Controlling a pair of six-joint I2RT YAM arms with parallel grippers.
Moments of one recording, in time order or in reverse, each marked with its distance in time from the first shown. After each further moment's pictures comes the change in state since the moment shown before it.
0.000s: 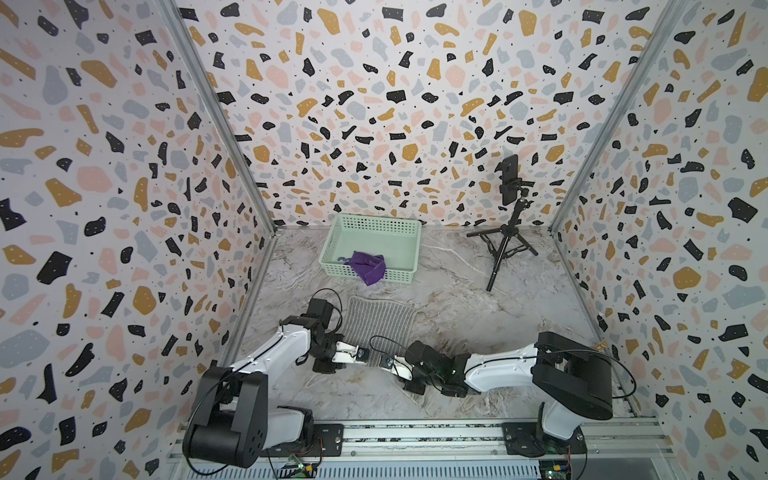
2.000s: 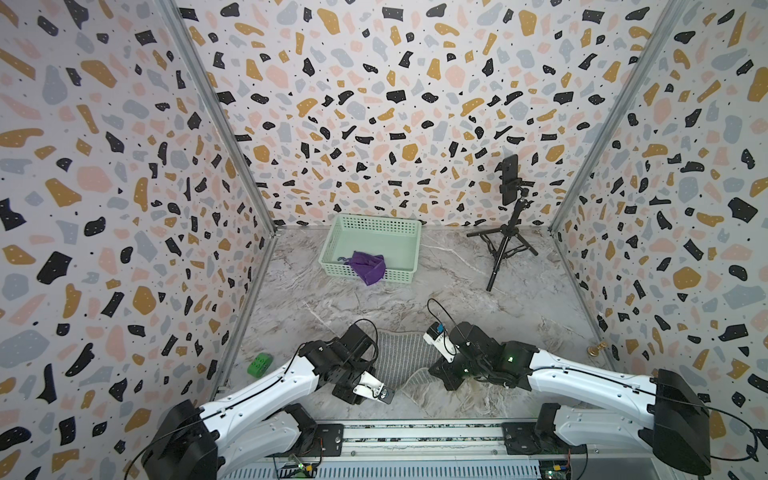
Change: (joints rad) left arm -0.594 -0.267 -0.078 -0.048 -0.063 -0.302; right arm -0.160 -0.548 -0.044 -0.577 -0.260 0.590
